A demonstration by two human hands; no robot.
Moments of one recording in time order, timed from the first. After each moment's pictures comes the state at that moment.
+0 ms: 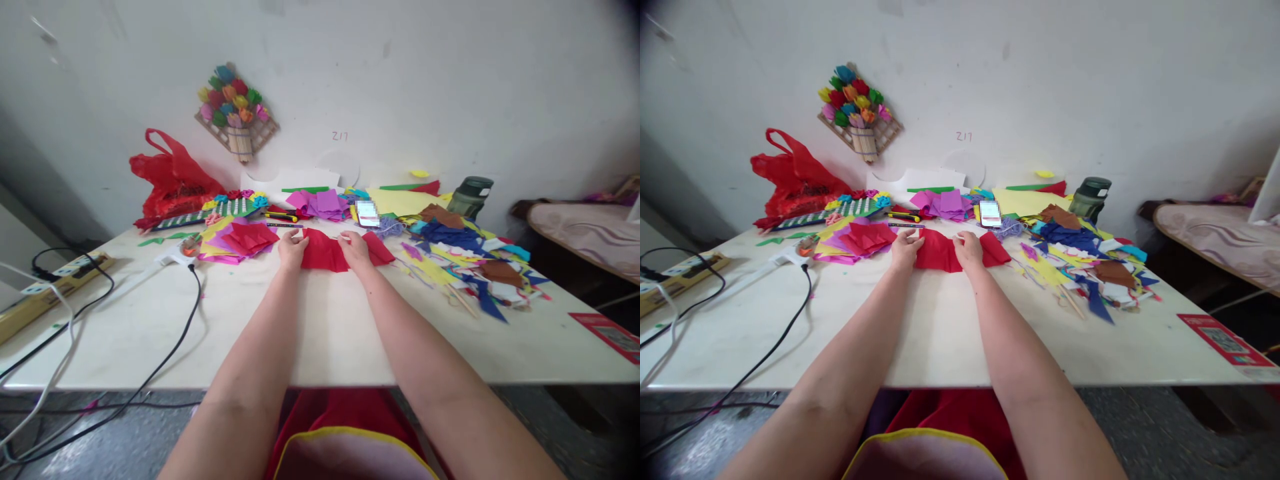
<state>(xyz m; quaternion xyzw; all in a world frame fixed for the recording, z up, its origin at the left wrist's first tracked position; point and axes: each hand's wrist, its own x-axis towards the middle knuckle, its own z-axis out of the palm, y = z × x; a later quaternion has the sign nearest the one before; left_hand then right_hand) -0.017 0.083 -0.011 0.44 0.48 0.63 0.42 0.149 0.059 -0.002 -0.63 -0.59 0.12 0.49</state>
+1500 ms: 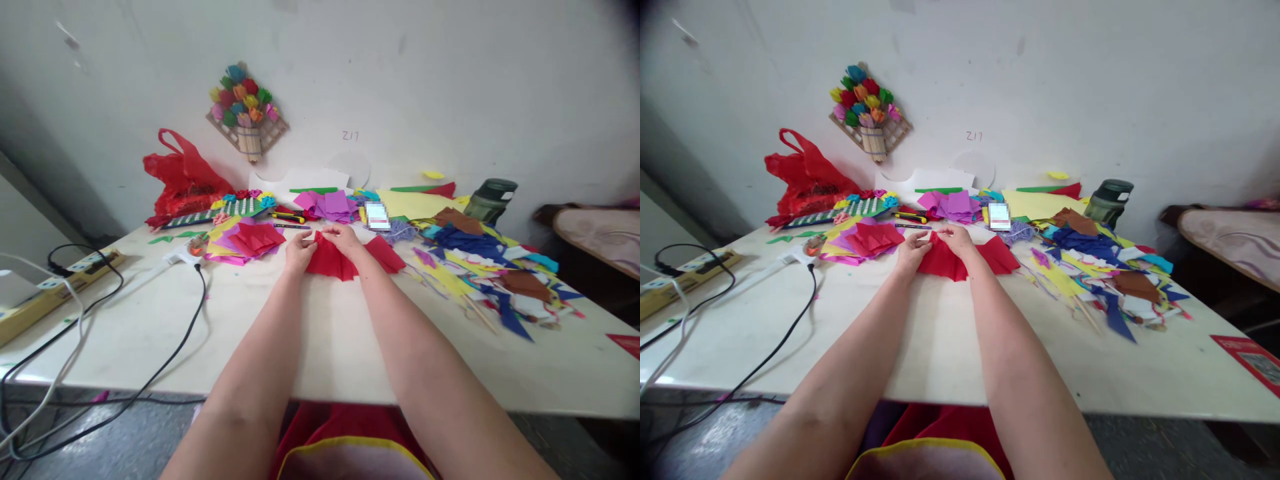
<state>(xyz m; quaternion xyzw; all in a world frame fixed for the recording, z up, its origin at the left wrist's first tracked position) -0.021 0.073 -0.008 0.51 0.43 0.60 0.44 0.122 0.103 0.014 -0.46 -0.68 0.27 0.51</state>
